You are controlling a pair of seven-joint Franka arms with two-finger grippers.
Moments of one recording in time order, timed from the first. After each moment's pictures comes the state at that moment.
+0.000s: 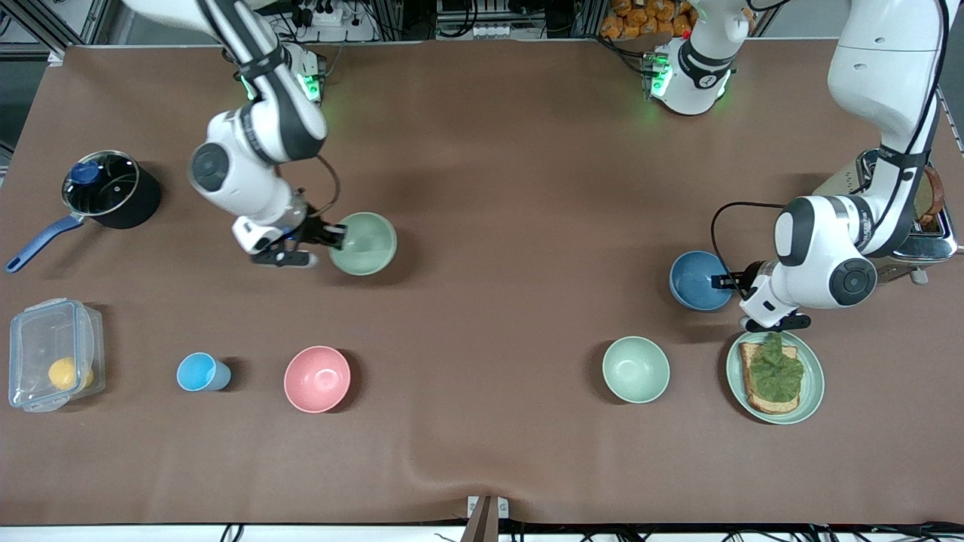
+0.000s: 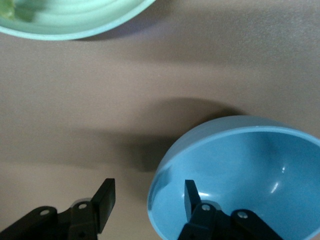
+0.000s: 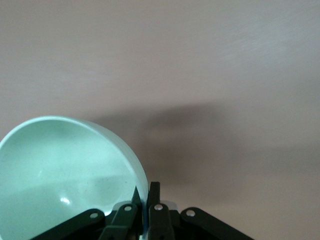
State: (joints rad) left arm 0.06 0.50 -0.06 -1.94 0.01 2.12 -0.07; right arm 0.29 0.13 0.13 -2.32 0.34 2.48 0.32
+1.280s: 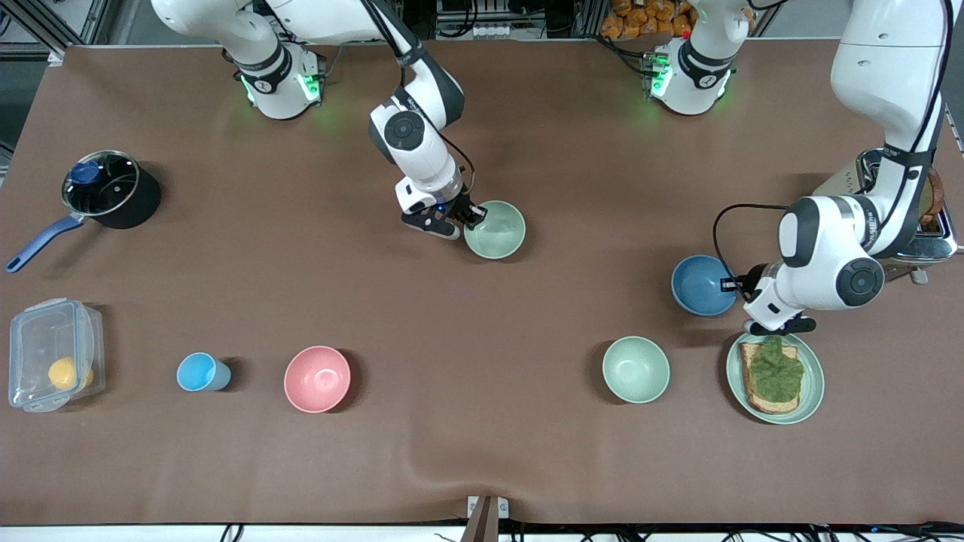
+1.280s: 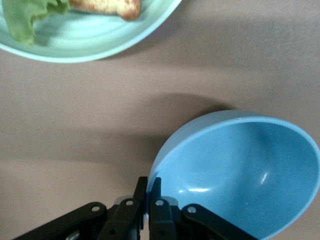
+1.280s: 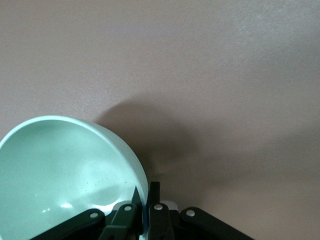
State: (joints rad) left arm 0.06 0.49 -0.06 -1.91 0.00 2.12 -0.07; right arm 0.84 0.47 0.04 -2.11 0.34 2.79 0.98
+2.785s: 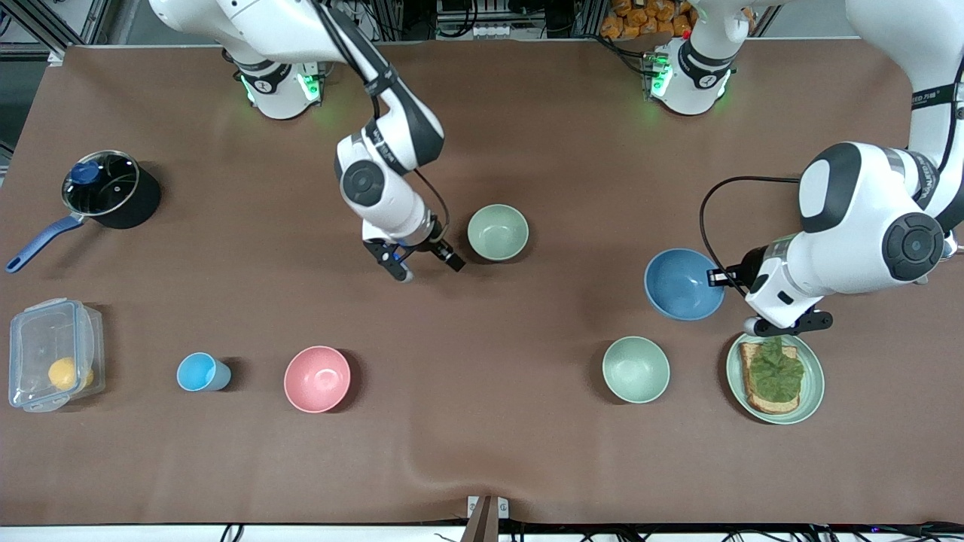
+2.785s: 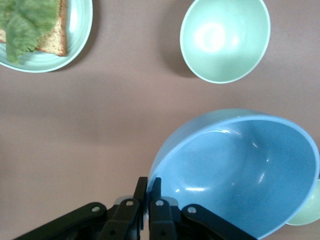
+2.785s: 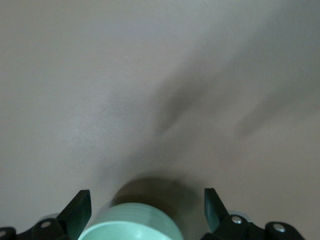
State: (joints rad) left arm 0.06 0.35 -0.25 -1.63 -0.08 1.78 -0.28; right arm 0.67 0.49 0.00 -1.93 0.48 2.48 1.19
